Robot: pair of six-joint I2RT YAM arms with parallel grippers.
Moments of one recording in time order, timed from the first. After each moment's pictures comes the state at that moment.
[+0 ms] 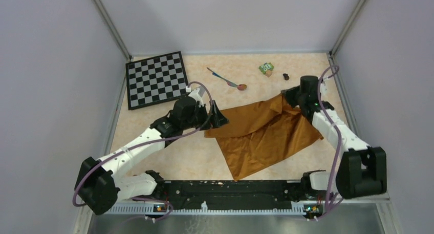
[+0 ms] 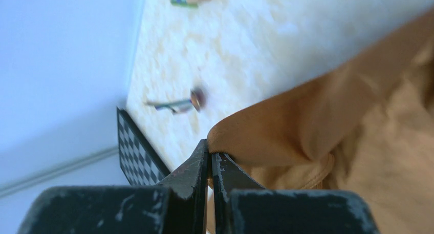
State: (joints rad) left arm -0.66 1.12 0.74 -0.16 0.20 -0.79; right arm 0.16 1.20 0.80 -0.21 0.09 1.24
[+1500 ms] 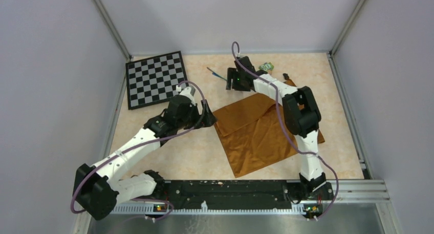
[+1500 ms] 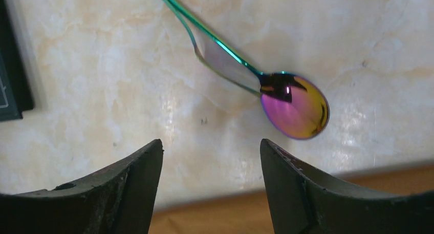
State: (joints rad) left arm -0.60 1.09 0.81 -0.36 0.04 -0.68; right arm 0.51 2.14 1.67 -0.33 0.02 0.48
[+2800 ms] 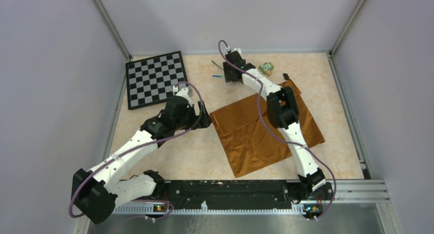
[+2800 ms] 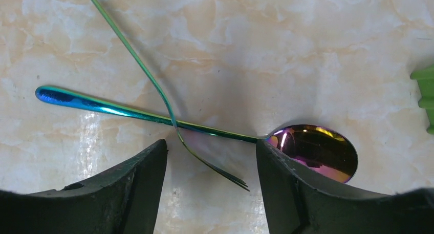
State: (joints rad) left arm -0.58 1.04 0.81 -0.43 -0.01 -0.63; right arm 0.53 2.58 2.28 -0.49 0.31 0.25
